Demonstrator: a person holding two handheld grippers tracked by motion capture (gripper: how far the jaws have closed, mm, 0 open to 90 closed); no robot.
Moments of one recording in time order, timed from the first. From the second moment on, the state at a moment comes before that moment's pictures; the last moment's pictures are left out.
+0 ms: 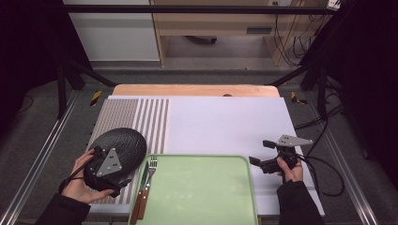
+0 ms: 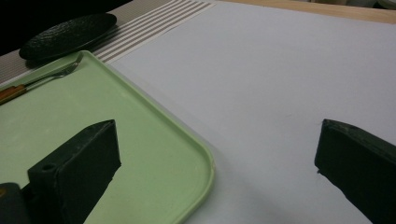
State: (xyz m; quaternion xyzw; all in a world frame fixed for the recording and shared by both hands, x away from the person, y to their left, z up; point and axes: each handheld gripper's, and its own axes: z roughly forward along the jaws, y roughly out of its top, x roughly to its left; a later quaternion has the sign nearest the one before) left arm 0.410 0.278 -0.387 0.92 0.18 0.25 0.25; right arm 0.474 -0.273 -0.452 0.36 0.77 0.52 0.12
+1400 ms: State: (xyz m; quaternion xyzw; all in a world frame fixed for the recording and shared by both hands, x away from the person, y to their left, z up) left arm 0.398 0.293 -0.442 0.91 0.11 0.39 0.09; right arm 0.474 -0.274 -0.452 0.36 0.77 0.52 0.12
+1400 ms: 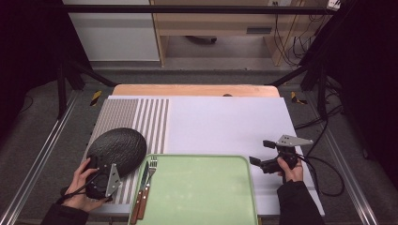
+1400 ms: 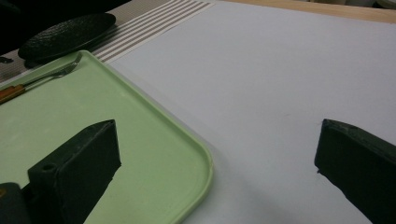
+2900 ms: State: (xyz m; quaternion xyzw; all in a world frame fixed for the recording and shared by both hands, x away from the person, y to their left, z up) left arm 0.385 0.290 -0.487 0.88 0.03 0.46 0.00; right arm 0.474 -0.273 -0.452 0.36 0.77 0.52 0.12
